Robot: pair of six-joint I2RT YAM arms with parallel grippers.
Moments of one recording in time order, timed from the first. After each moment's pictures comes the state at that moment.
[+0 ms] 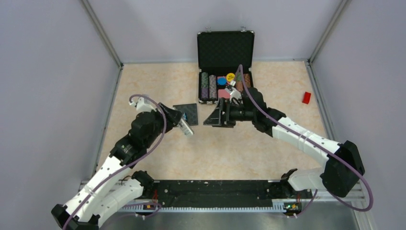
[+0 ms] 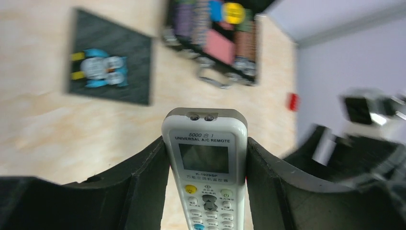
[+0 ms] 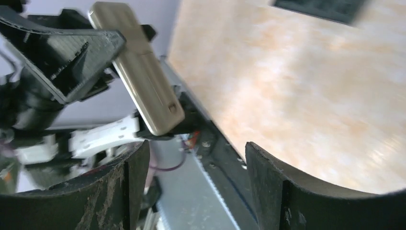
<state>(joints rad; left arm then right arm) -0.58 0.69 0.74 -0.30 -0.16 -0.94 0.71 1.31 0.97 -0.06 -0.60 0.88</state>
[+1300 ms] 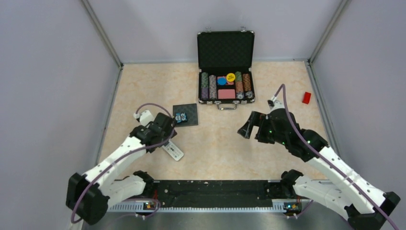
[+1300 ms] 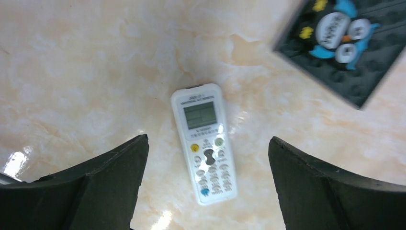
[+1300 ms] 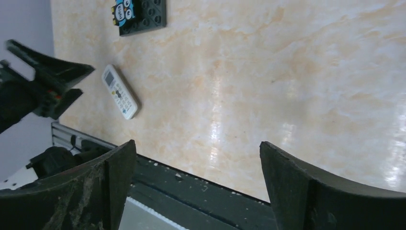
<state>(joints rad) -0.53 1.10 0.70 -0.80 -0.49 -1.12 0.70 0.81 0.85 -0.70 0.03 0.81</state>
